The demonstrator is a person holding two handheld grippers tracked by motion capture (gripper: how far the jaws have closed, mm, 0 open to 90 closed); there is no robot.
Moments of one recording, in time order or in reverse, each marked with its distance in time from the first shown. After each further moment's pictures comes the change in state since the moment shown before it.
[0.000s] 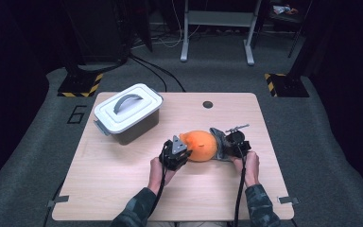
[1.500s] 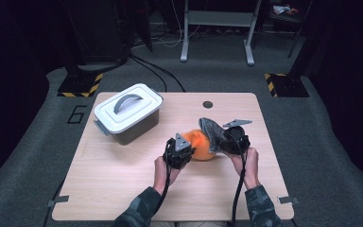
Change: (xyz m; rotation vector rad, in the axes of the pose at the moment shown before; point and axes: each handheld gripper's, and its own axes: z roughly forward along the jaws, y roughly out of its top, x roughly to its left) left arm -0.012 0.018 -0.005 -0.034 -0.013 -0.069; right arm 0.033 0.017 -0.064 -0.207 0.059 -0.083
